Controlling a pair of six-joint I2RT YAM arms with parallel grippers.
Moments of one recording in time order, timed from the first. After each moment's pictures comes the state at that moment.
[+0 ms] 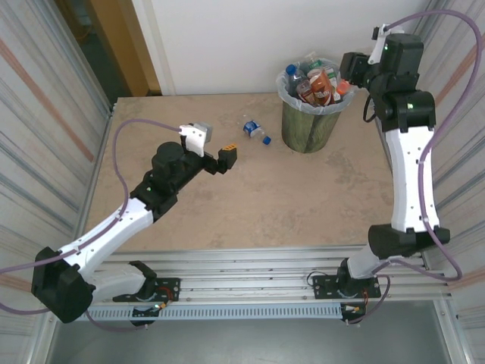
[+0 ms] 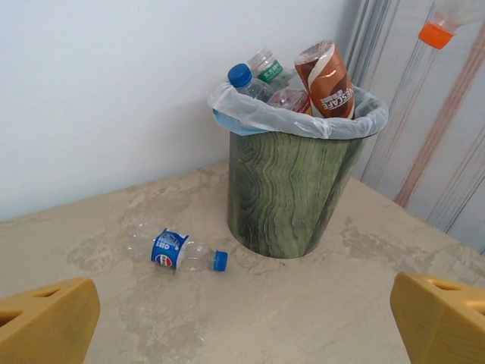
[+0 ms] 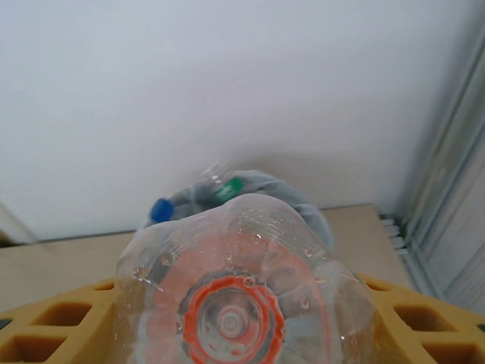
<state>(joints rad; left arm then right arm) -0.61 1.14 0.89 0.15 0.01 -0.11 0.08 1.60 2.17 -0.87 0.11 0.16</state>
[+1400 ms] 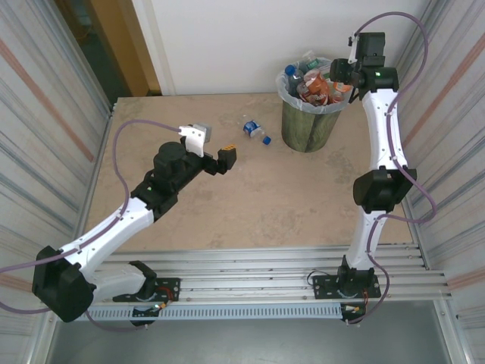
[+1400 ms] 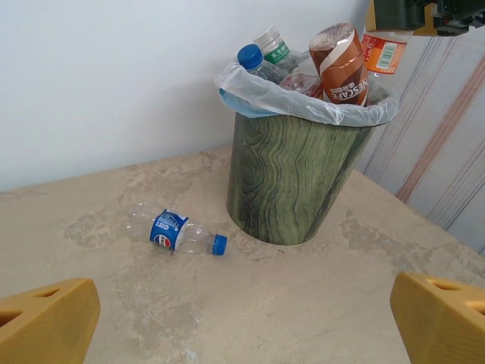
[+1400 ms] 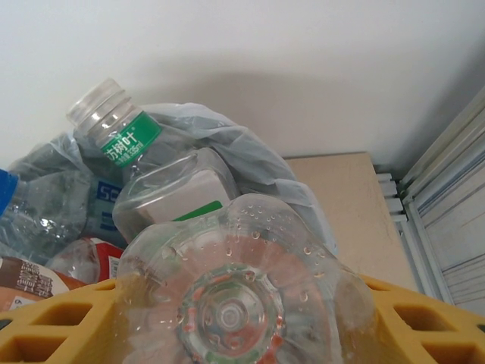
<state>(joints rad) -0.61 1.15 0.89 0.12 0.00 -0.16 0.02 2.06 2.42 -0.91 0.08 0.07</state>
